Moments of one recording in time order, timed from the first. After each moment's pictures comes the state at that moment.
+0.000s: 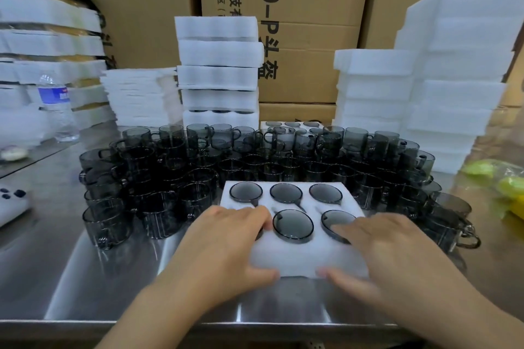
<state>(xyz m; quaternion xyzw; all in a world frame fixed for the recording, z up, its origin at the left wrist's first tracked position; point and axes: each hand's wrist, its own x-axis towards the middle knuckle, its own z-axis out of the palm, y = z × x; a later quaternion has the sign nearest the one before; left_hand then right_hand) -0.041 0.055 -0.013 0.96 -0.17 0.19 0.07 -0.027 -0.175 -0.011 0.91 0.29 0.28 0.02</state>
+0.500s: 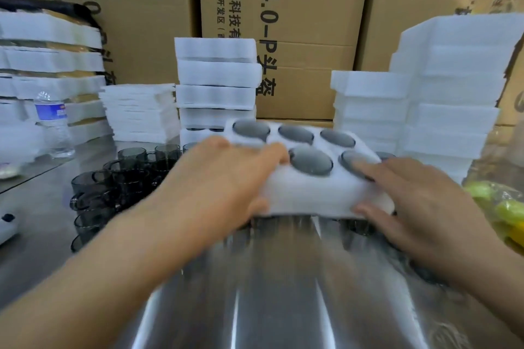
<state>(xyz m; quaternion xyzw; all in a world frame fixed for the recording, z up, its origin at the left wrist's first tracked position) -0.027 0.052 0.097 0.93 -0.19 0.30 -0.06 0.008 -0.197 0.063 0.87 0.28 0.40 0.01</state>
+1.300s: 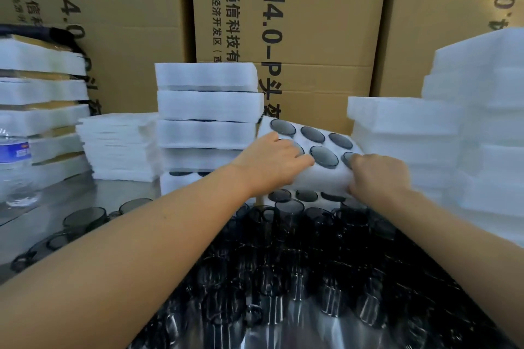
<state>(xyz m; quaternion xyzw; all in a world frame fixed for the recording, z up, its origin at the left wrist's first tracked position) 0.253 0.047 0.116 0.86 -0.30 0.32 -0.28 0.284 -0.156 0.096 0.96 0.05 0.25 0.11</state>
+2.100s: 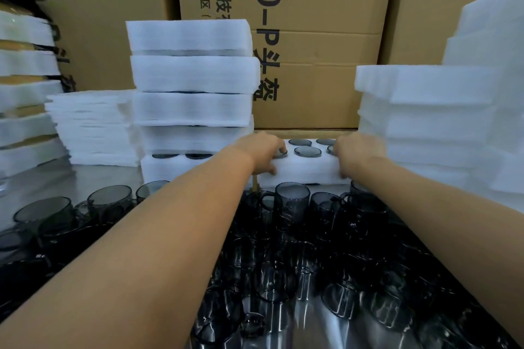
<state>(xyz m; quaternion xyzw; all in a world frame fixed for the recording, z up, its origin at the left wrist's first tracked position) 0.351 0.067 0.075 0.98 -0.17 0.10 0.00 0.367 -0.127 0.071 0.98 0.02 0.18 0.12</state>
